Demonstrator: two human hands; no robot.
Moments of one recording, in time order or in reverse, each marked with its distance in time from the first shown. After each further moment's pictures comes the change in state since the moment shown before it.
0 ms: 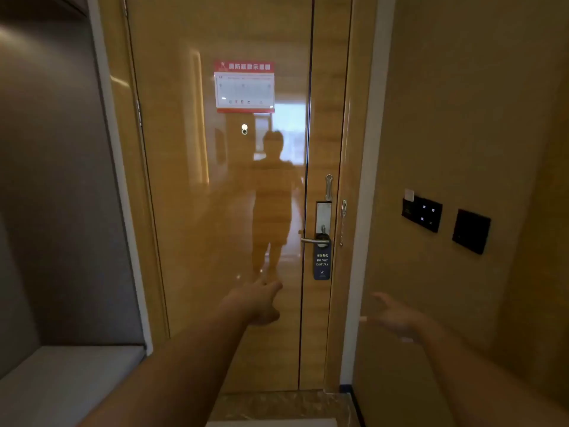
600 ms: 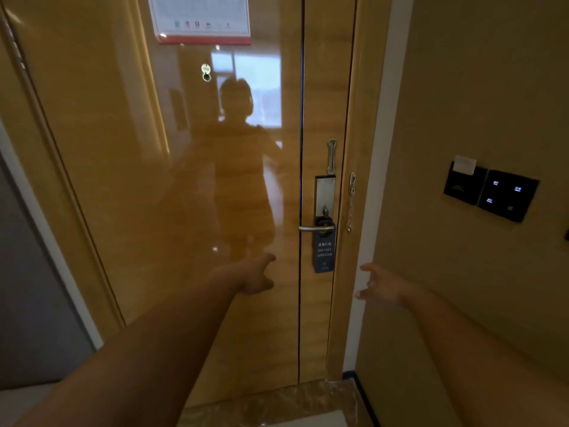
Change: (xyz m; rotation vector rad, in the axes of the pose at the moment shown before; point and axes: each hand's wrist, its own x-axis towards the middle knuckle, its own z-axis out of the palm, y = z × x) left_hand 0.283 -0.116 -0.004 -0.180 -0.141 0.091; right_hand 0.255 -0.050 -0.003 -0.002 0.081 0.049
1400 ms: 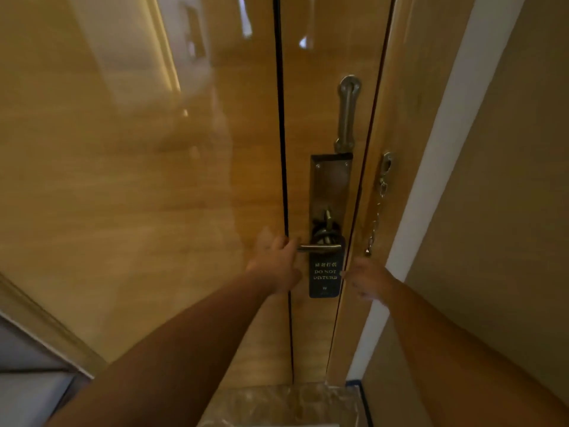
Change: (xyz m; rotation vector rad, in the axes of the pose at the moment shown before) left_hand 0.358 0.032 0.047 0.059 0.172 -0.062; right_hand 0.390 0.066 -0.053 0.265 -0.046 0.115
